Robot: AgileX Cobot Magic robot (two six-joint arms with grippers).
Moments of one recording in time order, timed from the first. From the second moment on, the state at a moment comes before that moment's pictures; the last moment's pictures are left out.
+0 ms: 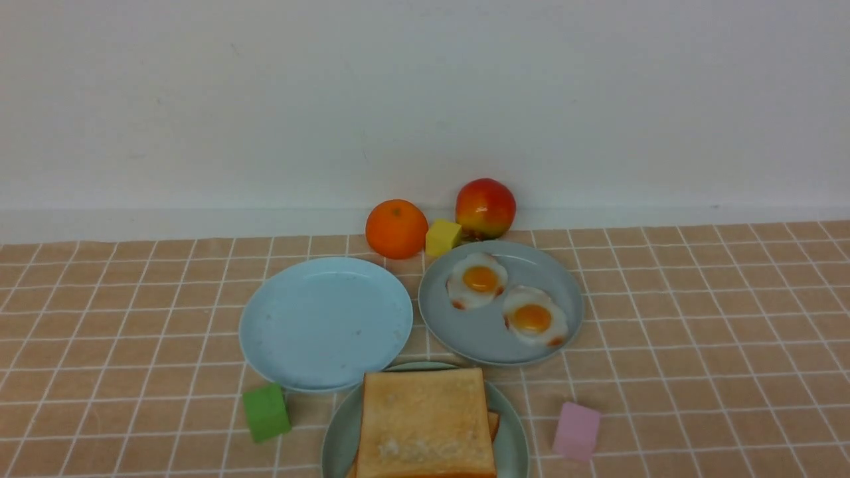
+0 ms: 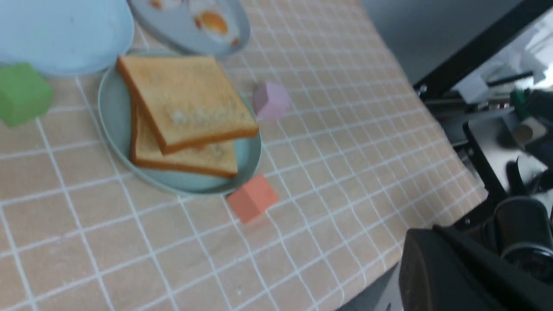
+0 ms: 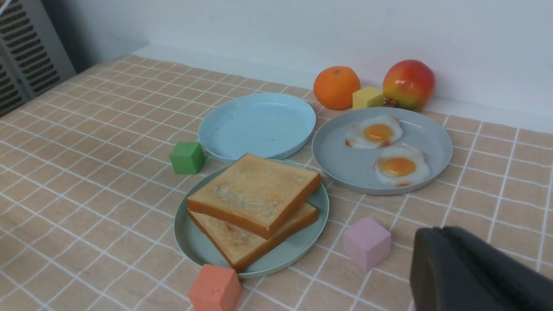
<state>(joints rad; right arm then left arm) 0.58 0.07 -0.43 0.07 0.67 0.05 -0.38 0.20 -0.61 -0.53 0.95 -0.16</state>
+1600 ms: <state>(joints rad) 0.58 0.07 -0.42 0.07 0.67 0.05 -0.10 -0.01 0.03 0.08 0.39 -0.27</state>
